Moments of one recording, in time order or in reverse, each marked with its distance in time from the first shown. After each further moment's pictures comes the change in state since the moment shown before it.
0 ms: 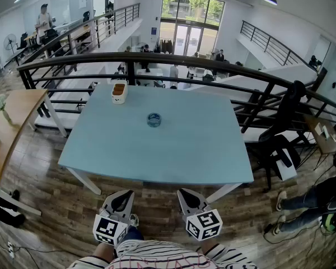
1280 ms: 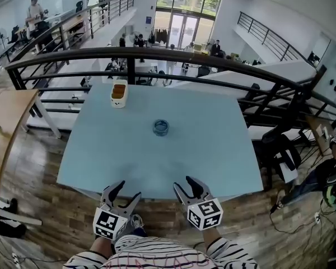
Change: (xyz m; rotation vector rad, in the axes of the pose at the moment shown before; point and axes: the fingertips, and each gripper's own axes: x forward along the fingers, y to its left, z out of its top) left arm 0.089 0.156 -0.022 0.004 0.086 -0.100; right arm 0.182 -0.029 0.030 -0.006 0.070 -0.052
